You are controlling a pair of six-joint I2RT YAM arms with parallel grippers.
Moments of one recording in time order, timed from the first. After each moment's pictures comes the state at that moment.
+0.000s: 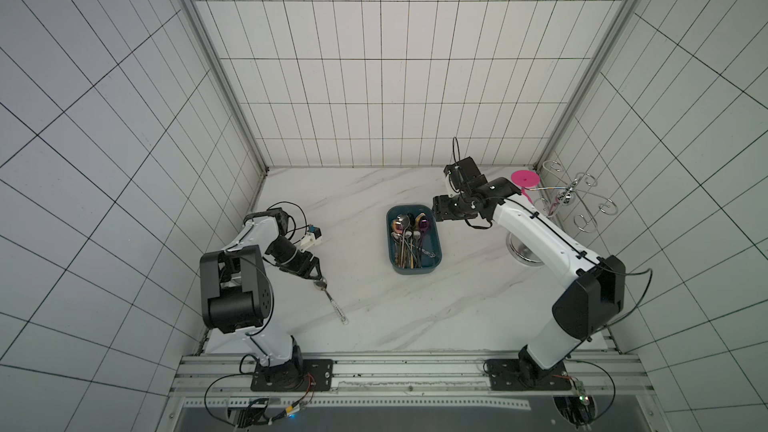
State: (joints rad) left arm 0.19 1.70 1.09 -1.13 0.37 0.67; right arm 0.61 1.64 1.59 -0.91 0.04 0.30
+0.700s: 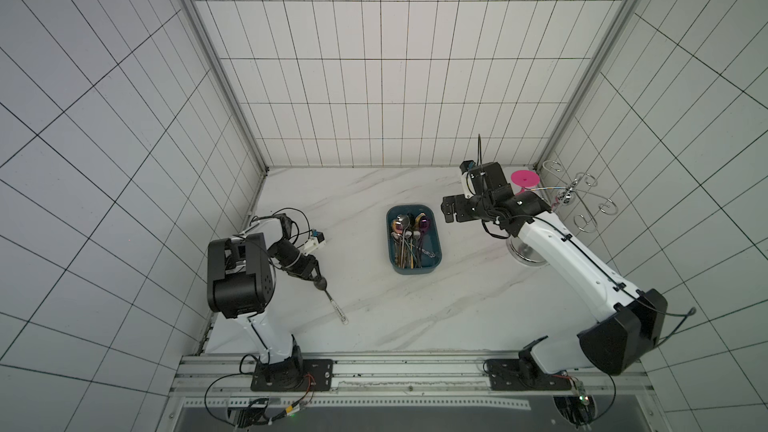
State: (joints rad) left arm 0.19 1.80 1.06 -1.05 0.41 0.68; right arm 0.57 1.43 1.42 -0.77 0.11 0.20
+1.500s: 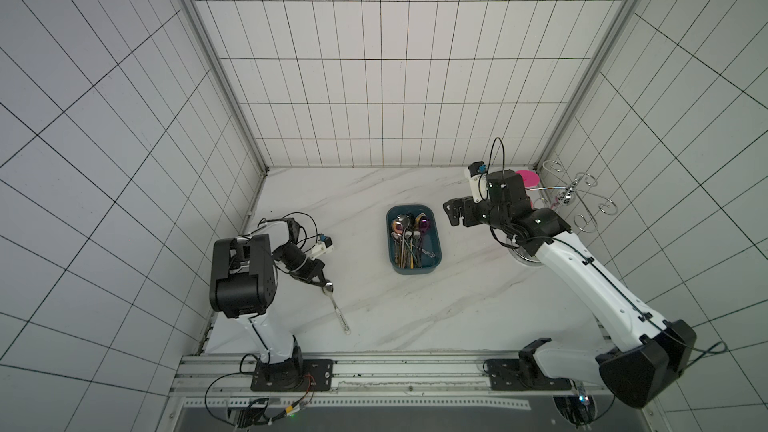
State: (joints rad) left arm 0.13 1.79 1.01 -1.06 0.48 0.67; right arm 0.56 1.28 1.28 -0.62 0.01 0.15
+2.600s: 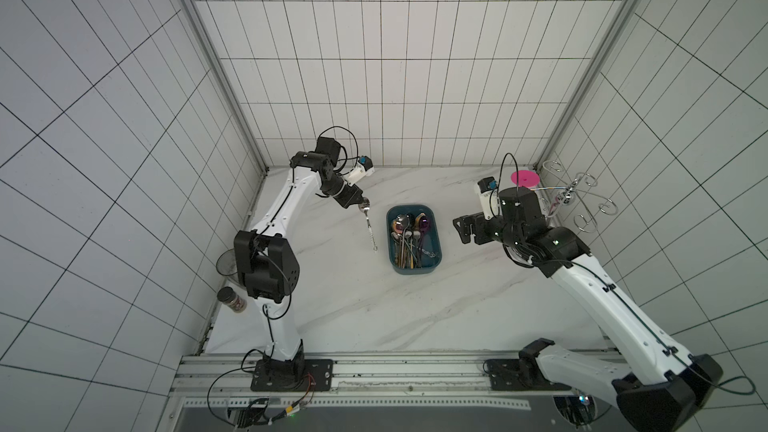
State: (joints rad) left arm -0.22 1.93 1.94 -1.16 0.48 0.57; right arm 0.56 1.10 1.14 -0.69 0.02 0.12
